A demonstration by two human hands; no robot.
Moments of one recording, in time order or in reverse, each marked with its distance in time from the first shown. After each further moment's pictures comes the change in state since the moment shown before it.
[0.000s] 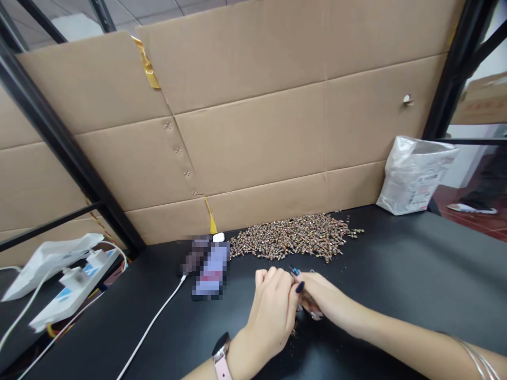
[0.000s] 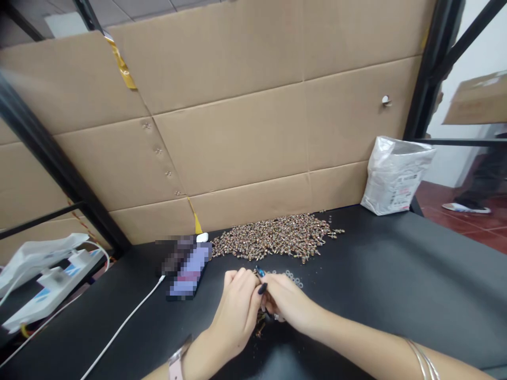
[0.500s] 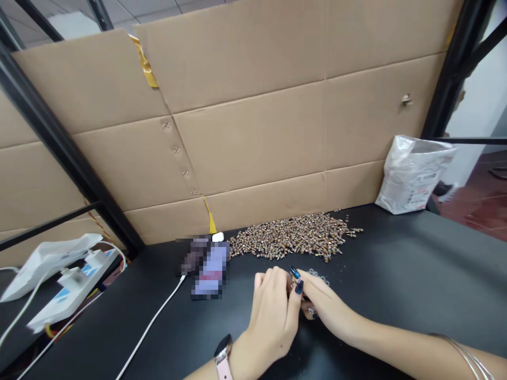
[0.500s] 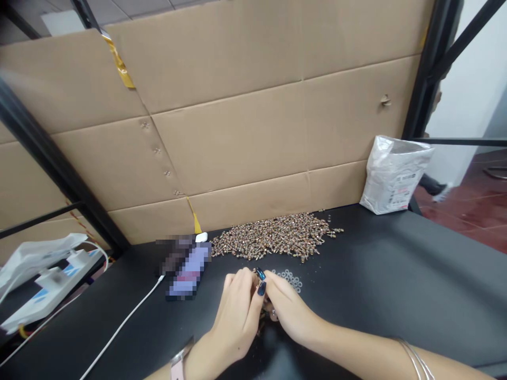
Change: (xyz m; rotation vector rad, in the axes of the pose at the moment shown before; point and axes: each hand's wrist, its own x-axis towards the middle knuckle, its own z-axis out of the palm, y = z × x) left_hand -0.003 0.005 0.005 -0.069 0.048 -0.103; right_hand -0.009 0.006 0.014 0.202 0.017 -0.054
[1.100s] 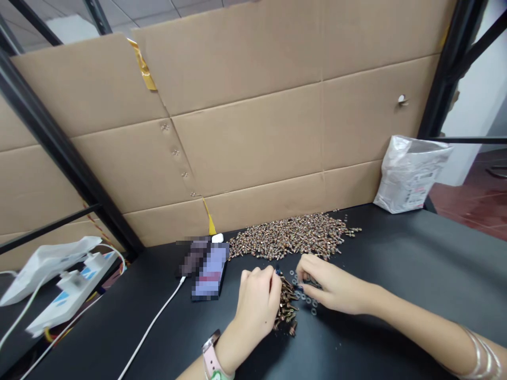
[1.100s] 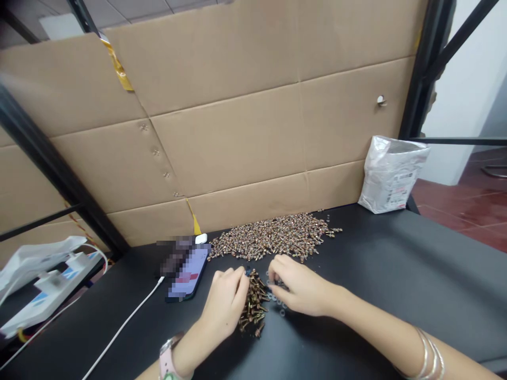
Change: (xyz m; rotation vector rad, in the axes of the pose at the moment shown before) left_hand 0.011 -0.020 -0.009 0.177 -0.047 -0.142; right_hand 0.004 -0.041 -0.045 -1.125 -0.163 -0.408
